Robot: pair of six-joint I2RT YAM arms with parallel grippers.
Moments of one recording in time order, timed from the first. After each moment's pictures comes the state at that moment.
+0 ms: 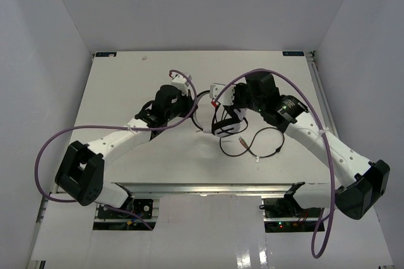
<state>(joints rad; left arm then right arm) -0.60 1.42 0.93 0.07 0.03 -0.35 0.71 1.26 1.27 -0.52 0.01 -1.07</state>
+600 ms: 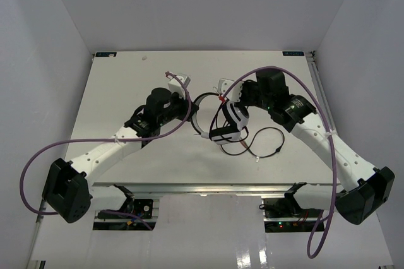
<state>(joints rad) -0.64 1.25 0.89 0.04 0.11 -0.30 0.62 1.23 1.25 -0.50 -0.10 -1.03</state>
